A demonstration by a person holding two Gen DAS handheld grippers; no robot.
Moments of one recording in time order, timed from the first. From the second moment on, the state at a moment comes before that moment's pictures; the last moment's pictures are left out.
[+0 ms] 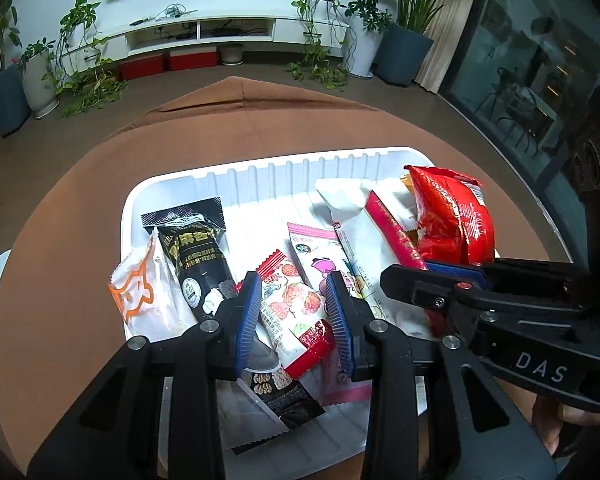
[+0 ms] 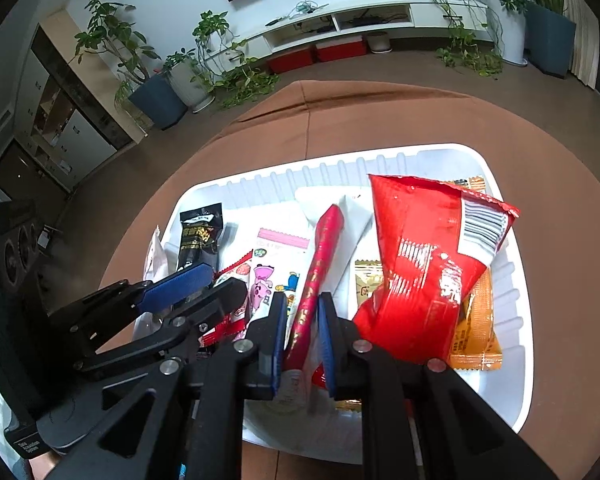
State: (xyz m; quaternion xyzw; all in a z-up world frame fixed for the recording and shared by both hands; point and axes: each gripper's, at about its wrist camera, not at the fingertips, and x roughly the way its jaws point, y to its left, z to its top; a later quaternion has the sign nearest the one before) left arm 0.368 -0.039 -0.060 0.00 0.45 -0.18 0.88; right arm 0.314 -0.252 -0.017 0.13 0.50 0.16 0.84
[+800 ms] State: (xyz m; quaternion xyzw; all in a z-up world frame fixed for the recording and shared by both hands) left arm 0.198 0.021 0.014 -0.04 0.38 -0.16 0.91; right arm 0.166 -0.323 0.051 0.13 0.39 0.15 0.90
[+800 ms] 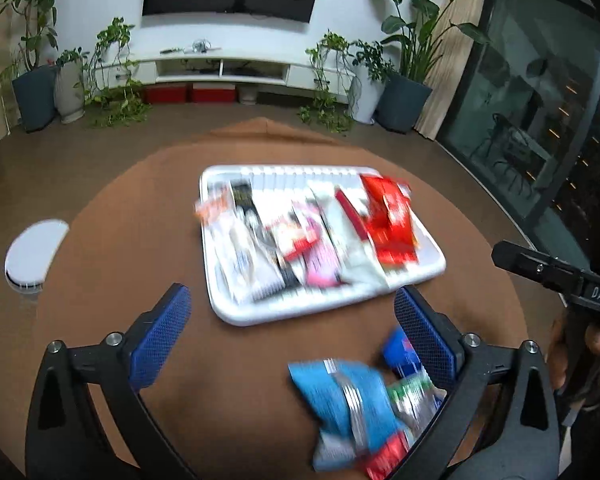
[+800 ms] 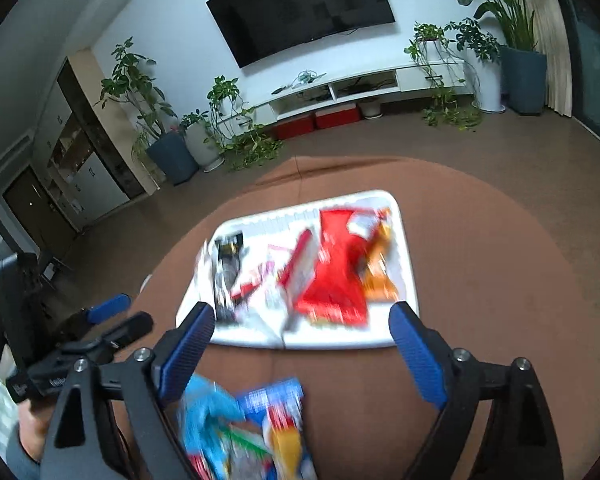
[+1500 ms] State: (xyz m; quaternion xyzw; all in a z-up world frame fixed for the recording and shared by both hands) left arm 0.112 -0.001 -0.041 -0.04 0.44 -0.14 0.89; right arm 0.053 -0.328 -0.024 0.13 0.41 0.11 0.90
